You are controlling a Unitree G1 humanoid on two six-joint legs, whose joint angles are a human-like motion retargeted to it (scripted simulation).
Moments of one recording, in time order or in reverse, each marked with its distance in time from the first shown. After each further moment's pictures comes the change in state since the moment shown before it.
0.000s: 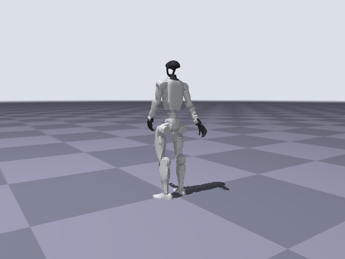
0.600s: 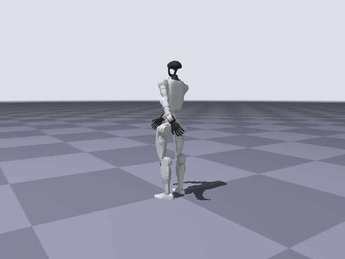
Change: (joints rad) left arm 0.872 0.231 0.286 0.323 0.166 0.201 0.073; right arm -0.646 0.377 0.578 -0.483 -0.248 -0.382 0.512; waist 0.031 0.044 0.004; left_leg 0.045 0.011 0.028 -0.020 -0.016 -0.009; right_leg -0.027 0.031 0.079 0.019 0.017 -0.007
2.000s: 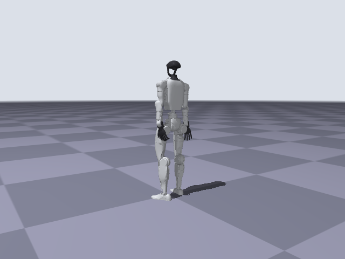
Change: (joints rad) left arm -0.338 -0.070 -0.003 -0.138 -0.047 -0.001 -0.025; right arm 0.329 -0.219 -0.201 0.442 -0.081 0.261 -0.404; waist -0.071 -0.021 0.005; left_leg -0.008 0.070 0.003 0.019 0.035 -0.039; right_leg 0.000 0.056 -0.002 0.013 0.009 -0.036
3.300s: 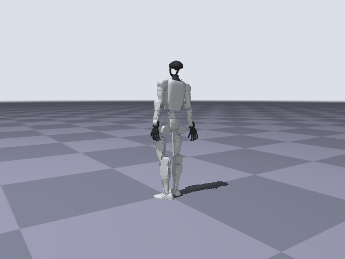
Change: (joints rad) left arm -0.008 0.012 -0.008 -0.043 -0.074 -0.095 0.146; right arm 0.130 -0.108 -0.187 0.041 0.072 0.028 0.026; waist -0.047 0.040 -0.022; left_leg 0.053 -0.076 -0.020 -0.029 -0.010 0.028; right_leg 0.052 0.052 0.011 -0.020 -0.003 -0.058
